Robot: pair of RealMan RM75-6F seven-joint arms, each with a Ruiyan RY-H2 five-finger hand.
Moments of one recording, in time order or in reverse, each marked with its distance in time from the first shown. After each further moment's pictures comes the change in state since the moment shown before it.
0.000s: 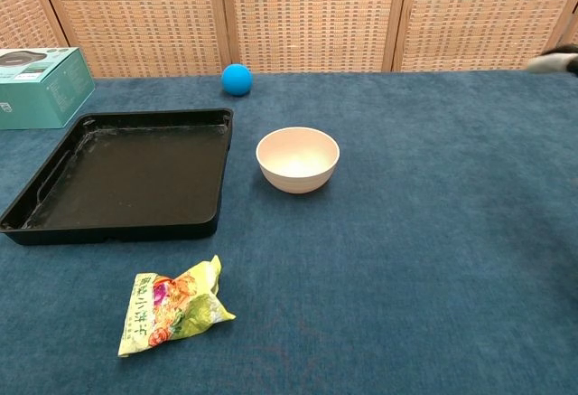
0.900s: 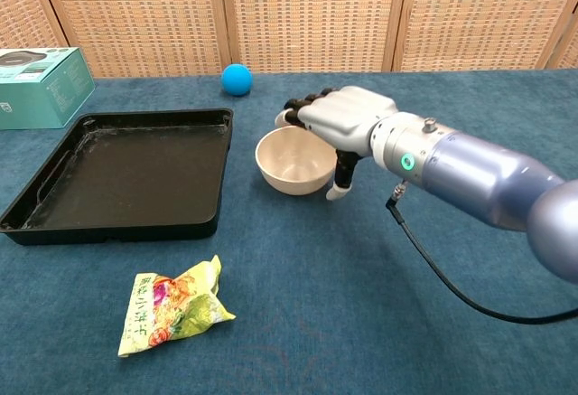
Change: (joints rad) left arm -0.007 0.046 0.002 0.016 -0.023 -0.045 -0.100; right arm 0.513 -0.503 0.268 0.373 0.284 -0.505 -0.398
